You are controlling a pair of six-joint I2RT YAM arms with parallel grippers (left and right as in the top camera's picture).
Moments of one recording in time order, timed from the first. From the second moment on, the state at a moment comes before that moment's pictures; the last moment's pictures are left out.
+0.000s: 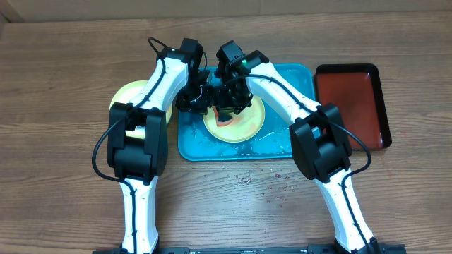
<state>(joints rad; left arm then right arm) -0.23 2.29 1.81 -1.10 0.22 -0.13 0.54 2.45 2.09 -1.03 -0.37 0.33</state>
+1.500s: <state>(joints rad) -0.23 2.29 1.81 -1.10 0.23 -0.12 0.55 2.45 2.09 -1.07 -0.25 0.56</state>
